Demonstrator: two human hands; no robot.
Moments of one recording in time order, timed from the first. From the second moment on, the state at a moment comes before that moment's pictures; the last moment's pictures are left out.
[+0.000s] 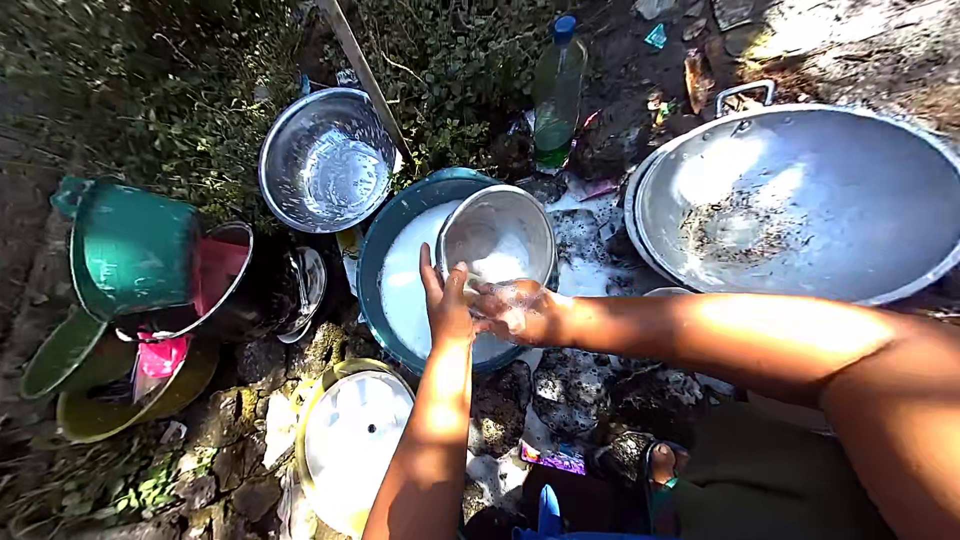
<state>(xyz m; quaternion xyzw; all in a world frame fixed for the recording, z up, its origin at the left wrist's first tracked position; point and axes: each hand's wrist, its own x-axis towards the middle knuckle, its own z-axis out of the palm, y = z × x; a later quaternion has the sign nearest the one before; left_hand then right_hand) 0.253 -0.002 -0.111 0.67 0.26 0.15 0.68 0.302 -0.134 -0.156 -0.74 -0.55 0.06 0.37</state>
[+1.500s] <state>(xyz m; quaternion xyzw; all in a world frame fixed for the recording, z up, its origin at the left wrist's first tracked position) 0.244 0.021 -0.079 0.57 0.41 0.09 0.70 0.345 -0.163 -0.134 -0.70 -0.66 0.03 0.27</state>
